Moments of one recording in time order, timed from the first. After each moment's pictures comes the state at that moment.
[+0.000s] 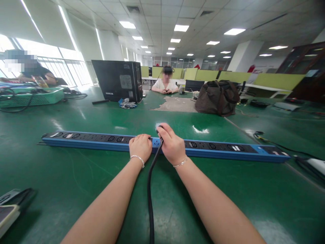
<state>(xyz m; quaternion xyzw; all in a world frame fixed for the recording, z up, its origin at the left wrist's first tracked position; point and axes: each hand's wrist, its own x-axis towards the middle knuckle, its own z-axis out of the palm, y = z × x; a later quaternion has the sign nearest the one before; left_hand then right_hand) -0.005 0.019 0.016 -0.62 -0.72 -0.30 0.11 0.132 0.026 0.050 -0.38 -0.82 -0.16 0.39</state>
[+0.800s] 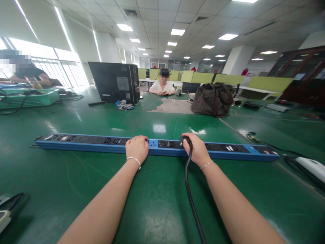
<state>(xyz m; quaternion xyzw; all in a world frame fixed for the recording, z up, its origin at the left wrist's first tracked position) -0.006 0.019 0.017 -0.62 -0.72 -0.29 0.10 0.234 0.055 0.037 -0.40 -0.81 -0.02 0.43</state>
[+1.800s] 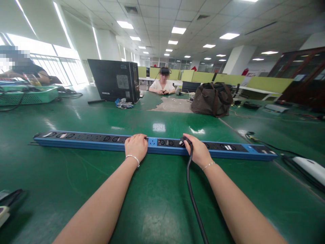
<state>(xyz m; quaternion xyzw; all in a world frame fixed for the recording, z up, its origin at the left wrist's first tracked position) -0.005 0.018 0.019 -0.62 -0.73 -0.28 0.10 0.249 0.055 0.025 -0.44 -0.81 -0.03 0.37</state>
